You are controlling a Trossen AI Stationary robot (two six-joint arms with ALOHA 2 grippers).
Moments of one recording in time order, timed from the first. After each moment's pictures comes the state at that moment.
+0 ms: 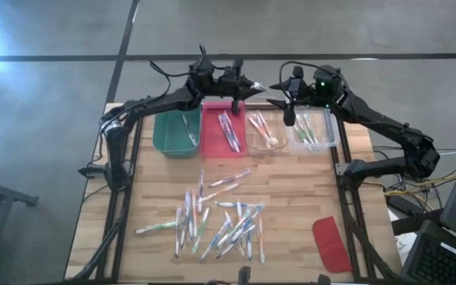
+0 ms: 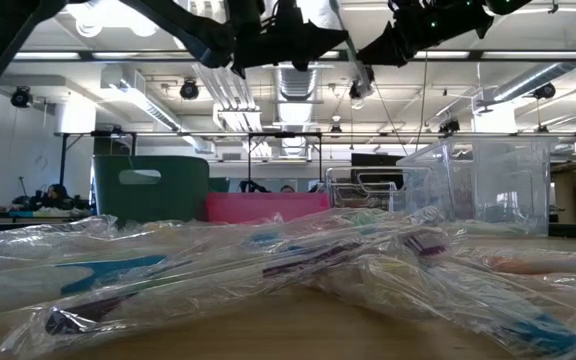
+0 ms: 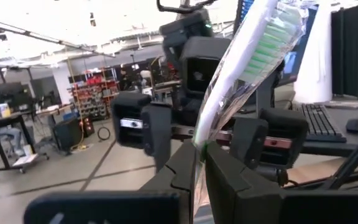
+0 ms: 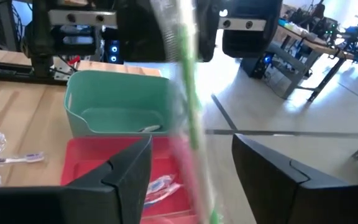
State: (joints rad) left arm 0.56 1.87 1.58 0.54 0.66 0.10; right arm -0.71 1.19 1.06 -0.12 -0.39 -0.34
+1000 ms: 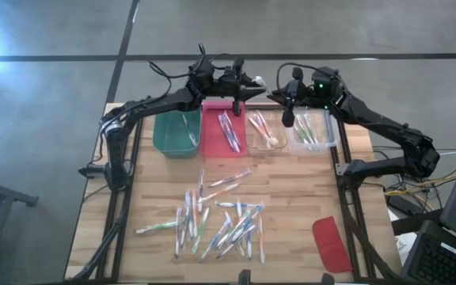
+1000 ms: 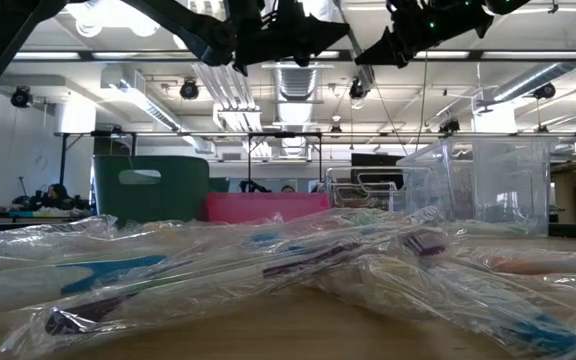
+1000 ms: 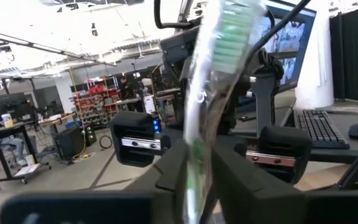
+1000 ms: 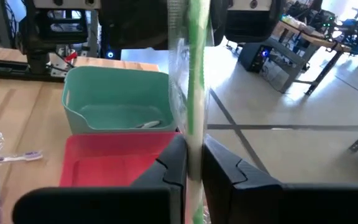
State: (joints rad) left arm 0.53 1.88 1.59 0.57 0.65 0.10; right arm -0.70 1.19 1.05 -0.13 -0.35 -0.32
